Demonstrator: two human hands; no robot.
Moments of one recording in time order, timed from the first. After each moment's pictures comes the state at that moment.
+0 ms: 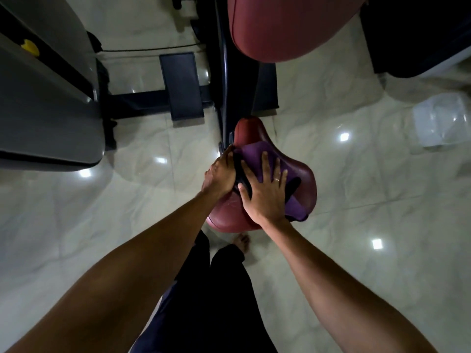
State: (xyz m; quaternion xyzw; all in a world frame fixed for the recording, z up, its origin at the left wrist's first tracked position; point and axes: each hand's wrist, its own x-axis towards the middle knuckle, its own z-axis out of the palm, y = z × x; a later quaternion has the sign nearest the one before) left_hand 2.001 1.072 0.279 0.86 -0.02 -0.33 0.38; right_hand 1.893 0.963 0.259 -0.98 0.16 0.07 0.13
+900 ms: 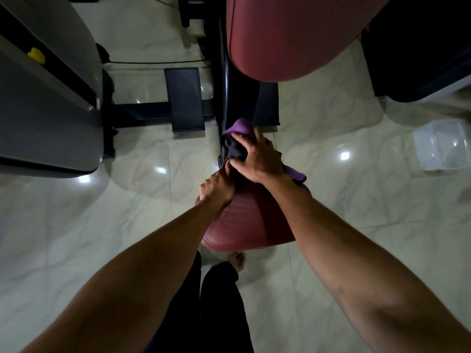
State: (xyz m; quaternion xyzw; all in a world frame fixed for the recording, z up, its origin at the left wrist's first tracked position) left_hand 2.007 1.055 0.273 0.91 -0.05 -0.35 0.22; right_hand 2.024 0.912 0.284 -0.96 0.12 0.17 0.20
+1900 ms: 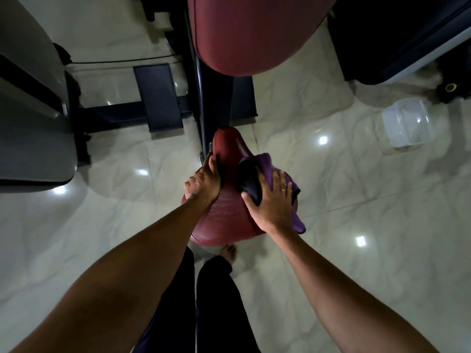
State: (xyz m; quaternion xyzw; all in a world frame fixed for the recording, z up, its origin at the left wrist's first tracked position) left_hand 2.006 1.048 0.268 0.93 -0.08 -0.33 0.15; right_hand 1.871 0.910 0.267 -0.95 0.26 0.11 0.14
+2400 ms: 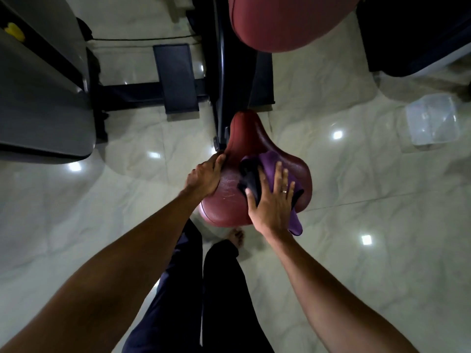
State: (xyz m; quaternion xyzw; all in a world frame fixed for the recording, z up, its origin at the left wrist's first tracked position) left_hand 1.997 1.102 0.257 0.89 -0.05 -0.37 0.25; right_hand 1.848 0.962 0.259 -0.96 0.25 0.06 0.12
